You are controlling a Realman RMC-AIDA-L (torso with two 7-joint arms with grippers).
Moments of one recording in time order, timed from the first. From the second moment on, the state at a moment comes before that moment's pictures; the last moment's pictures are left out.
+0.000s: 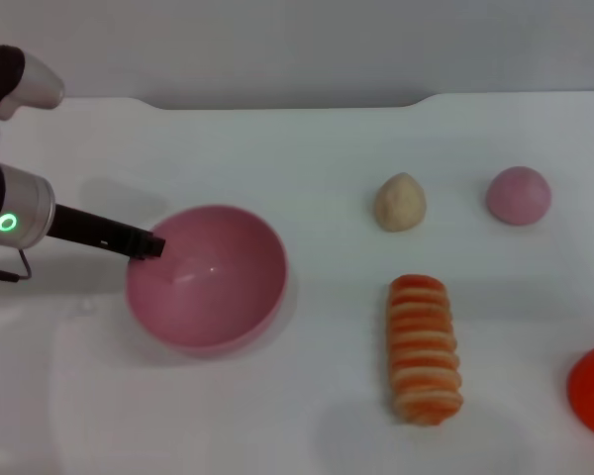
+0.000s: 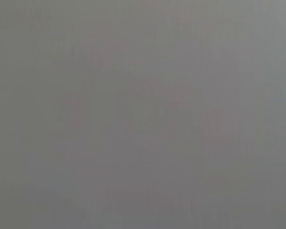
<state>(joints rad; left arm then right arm) -0.54 -2.05 1.15 1.08 2.43 1.29 -2.47 0.49 2.08 -1.01 -0.22 -0.25 -1.27 0.14</state>
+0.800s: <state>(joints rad) -0.51 -2.06 1.15 1.19 2.41 1.25 -2.43 0.47 2.07 -1.15 -0.96 -1.13 -0.77 1.22</state>
